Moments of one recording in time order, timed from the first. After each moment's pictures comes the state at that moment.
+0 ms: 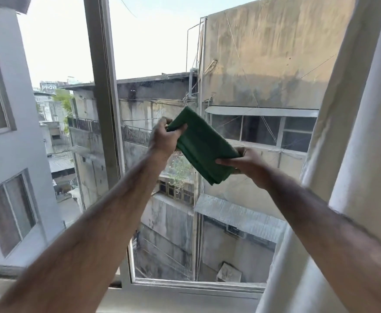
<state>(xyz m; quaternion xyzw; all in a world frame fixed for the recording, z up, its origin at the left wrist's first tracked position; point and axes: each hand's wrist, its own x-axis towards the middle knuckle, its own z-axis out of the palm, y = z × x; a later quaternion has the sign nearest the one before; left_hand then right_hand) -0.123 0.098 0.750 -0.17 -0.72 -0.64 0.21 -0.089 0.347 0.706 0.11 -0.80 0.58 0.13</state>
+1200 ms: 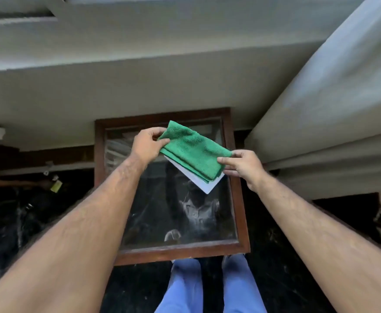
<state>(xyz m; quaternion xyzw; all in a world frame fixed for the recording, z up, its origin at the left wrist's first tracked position) -0.019 -0.005 -0.022 0.04 -0.87 -0.43 -0.25 0.104 0.249 -0.044 -0.38 -0.63 0.64 -0.20</state>
